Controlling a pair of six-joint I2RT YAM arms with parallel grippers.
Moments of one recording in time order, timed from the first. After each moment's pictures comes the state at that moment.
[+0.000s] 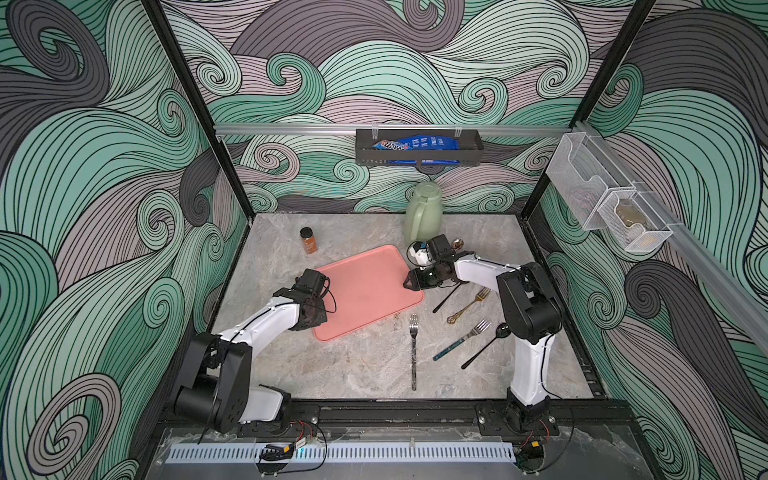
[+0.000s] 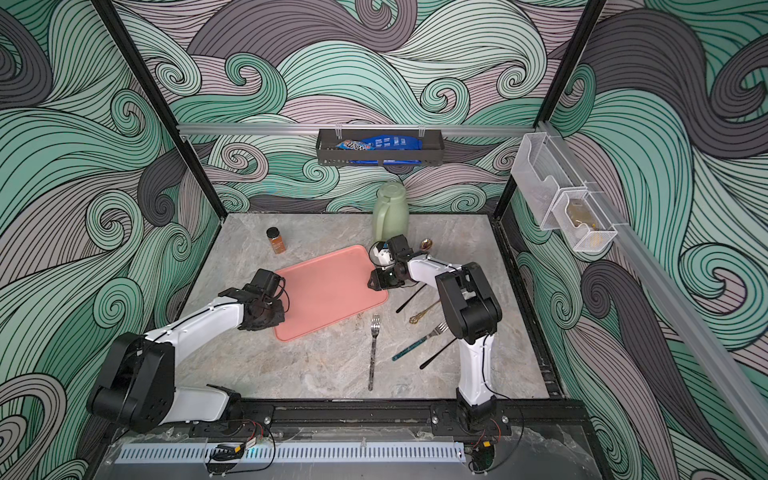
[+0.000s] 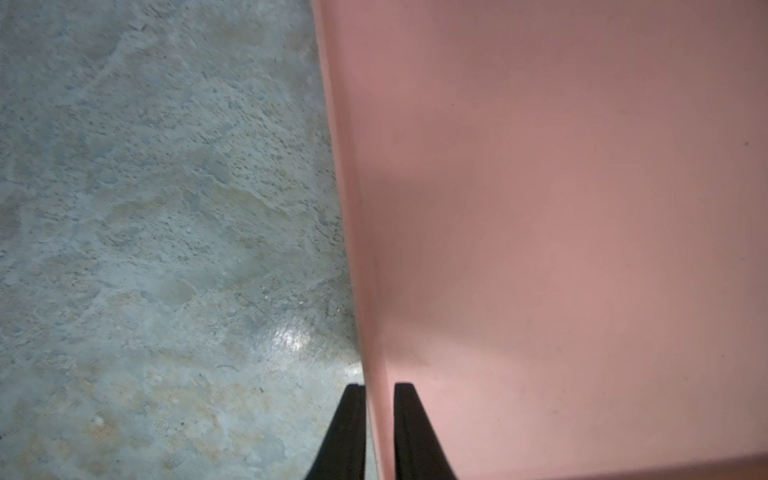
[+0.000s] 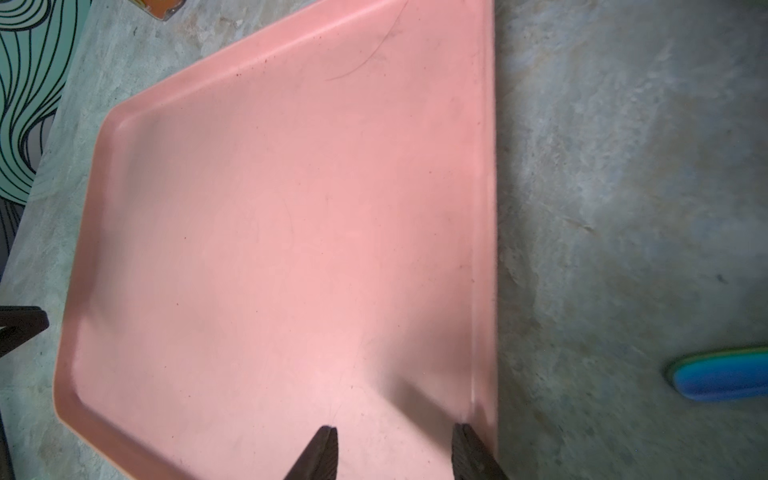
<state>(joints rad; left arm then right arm) -0.27 1.37 0.73 -0.63 -0.18 -0.53 0.39 2.02 1.31 -0.40 -0.42 0.15</state>
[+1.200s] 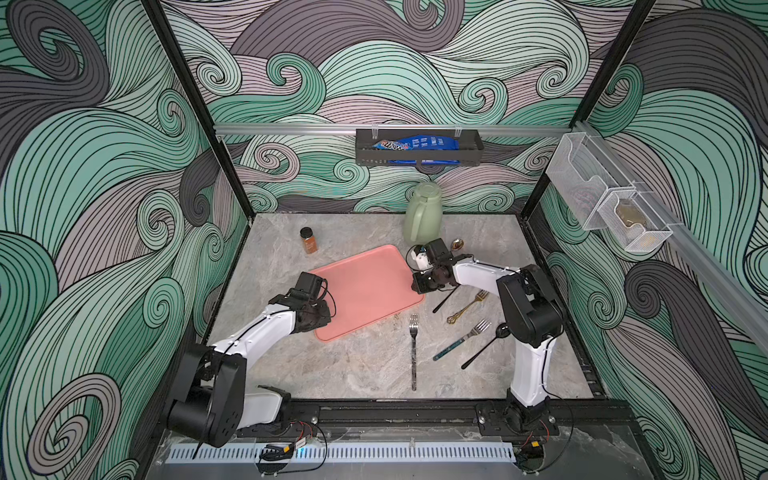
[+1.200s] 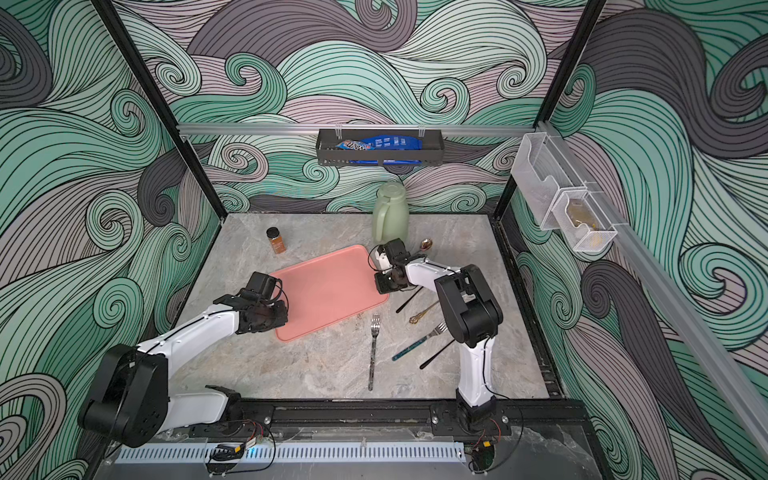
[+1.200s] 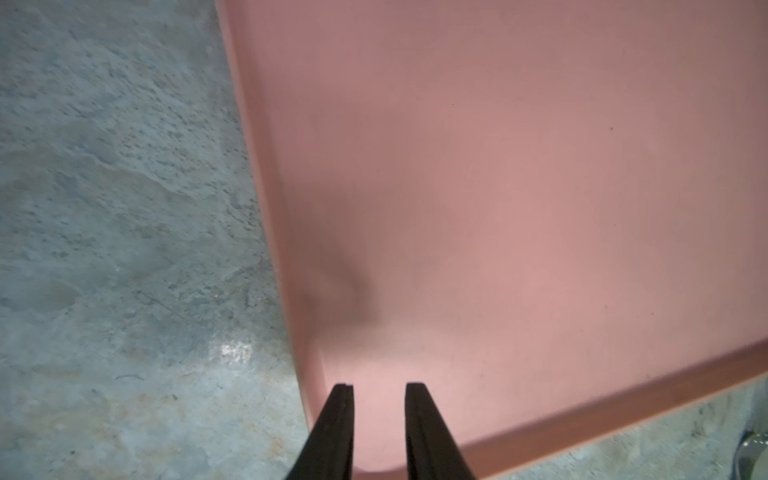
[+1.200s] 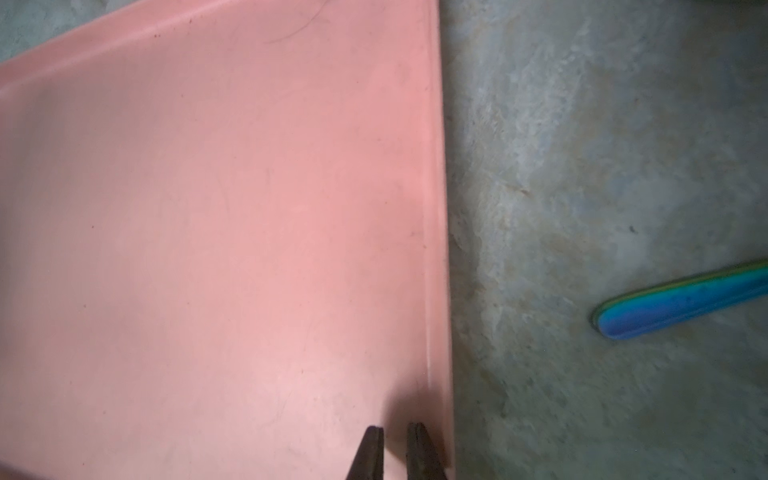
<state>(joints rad) -0.27 1.30 0.66 -0.53 -0.01 -0.55 0.43 1.97 1.23 -0.39 -0.25 0.16</state>
